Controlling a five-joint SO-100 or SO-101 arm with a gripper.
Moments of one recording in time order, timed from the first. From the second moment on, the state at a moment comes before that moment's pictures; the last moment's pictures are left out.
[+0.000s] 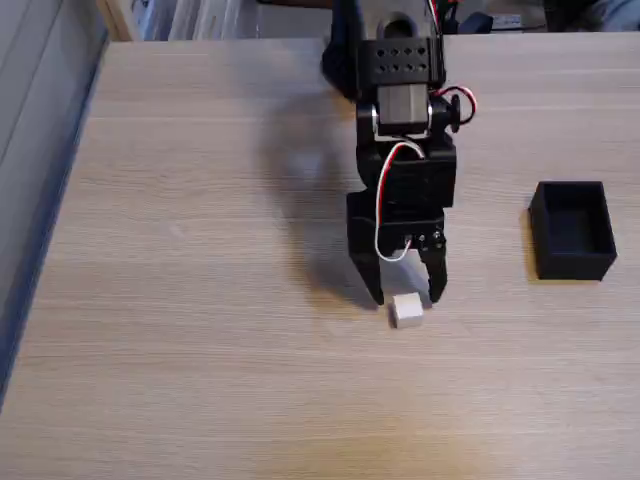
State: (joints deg) arm 0.3 84.6 104.8 42.4 -89.1
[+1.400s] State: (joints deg) arm -1.5 82.6 100.4 48.2 -89.2
